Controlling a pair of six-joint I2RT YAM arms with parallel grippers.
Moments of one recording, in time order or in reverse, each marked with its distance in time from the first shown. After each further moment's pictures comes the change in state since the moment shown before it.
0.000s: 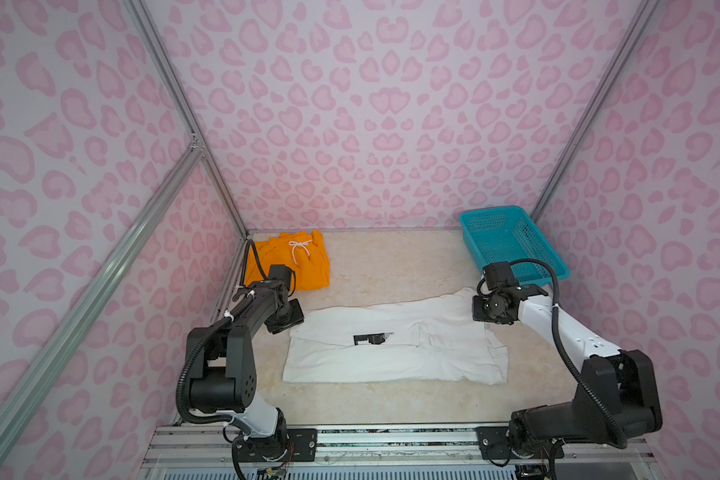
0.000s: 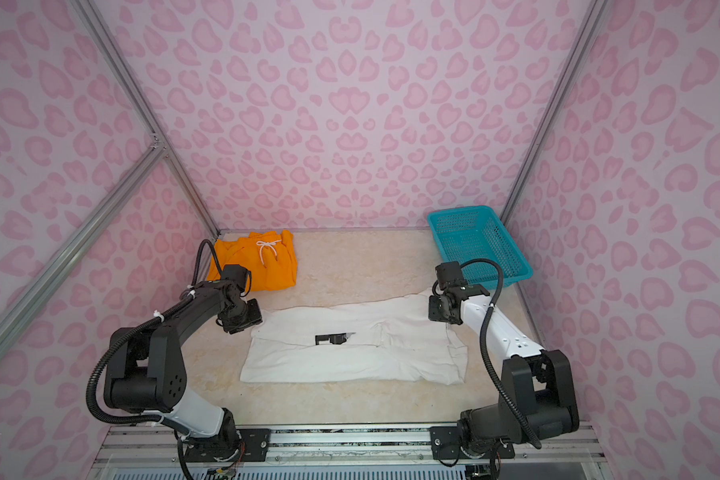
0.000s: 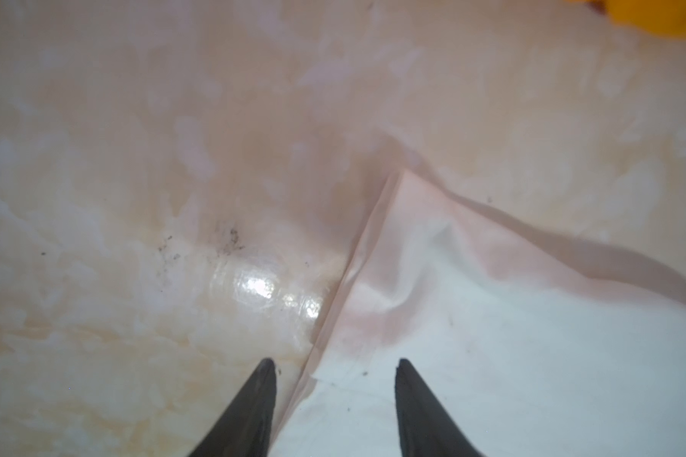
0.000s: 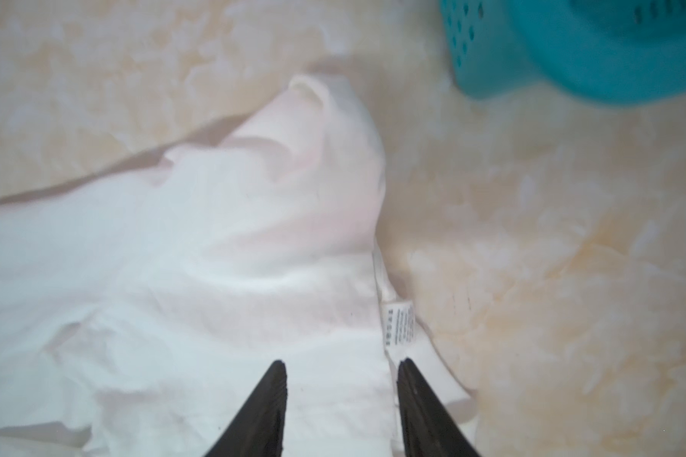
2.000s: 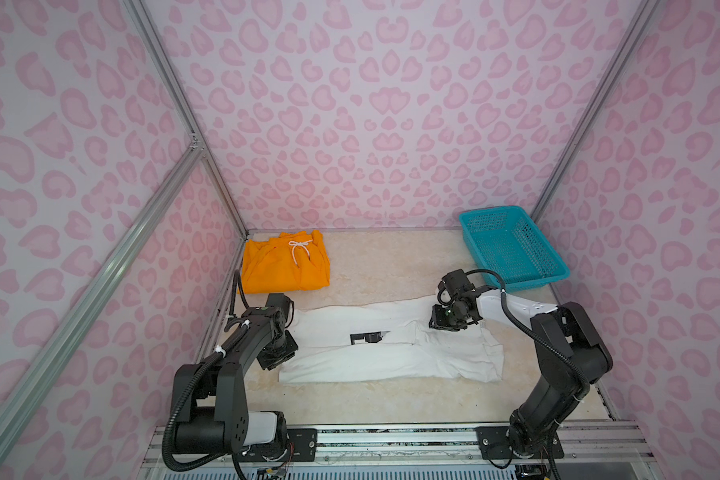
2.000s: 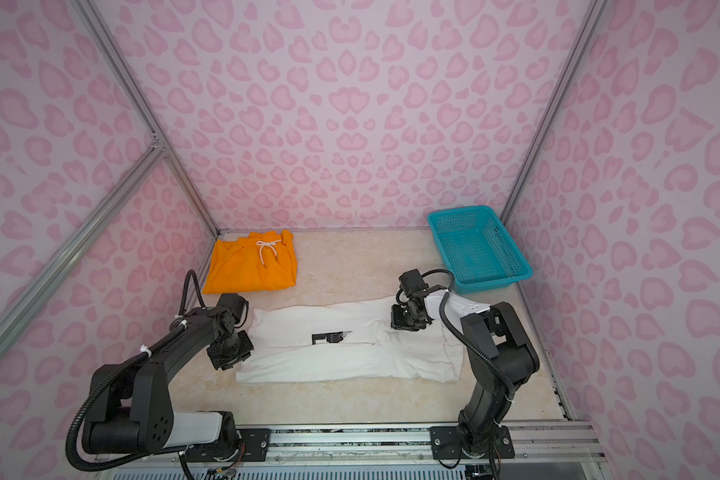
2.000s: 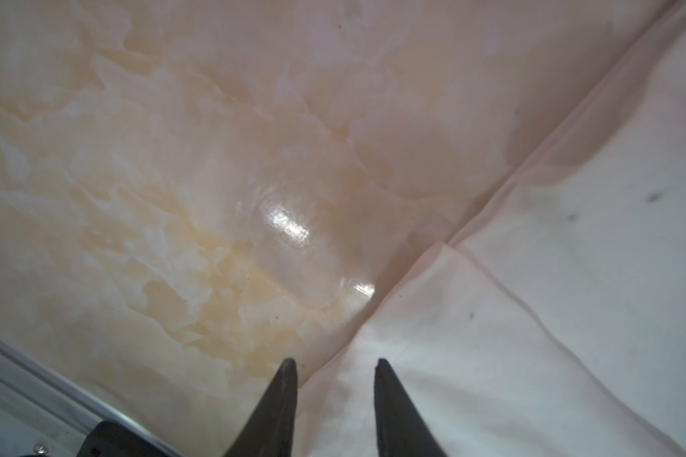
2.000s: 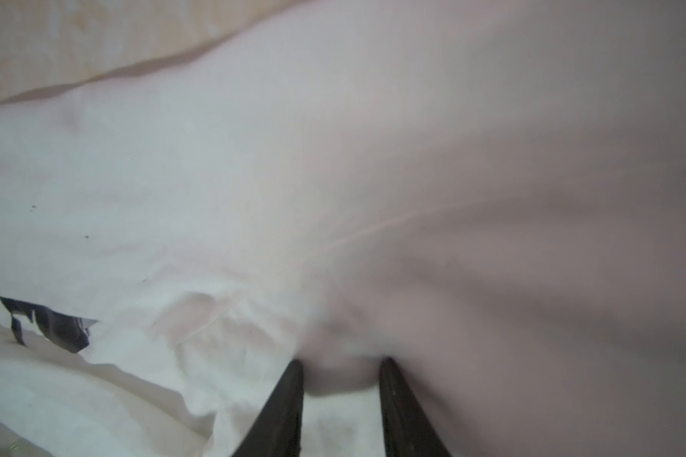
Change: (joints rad) left arm -0.007 -0.212 -0.224 -0.150 -0.114 -0.211; right arm 0.203 0.368 0.086 0.208 -0.290 0.101
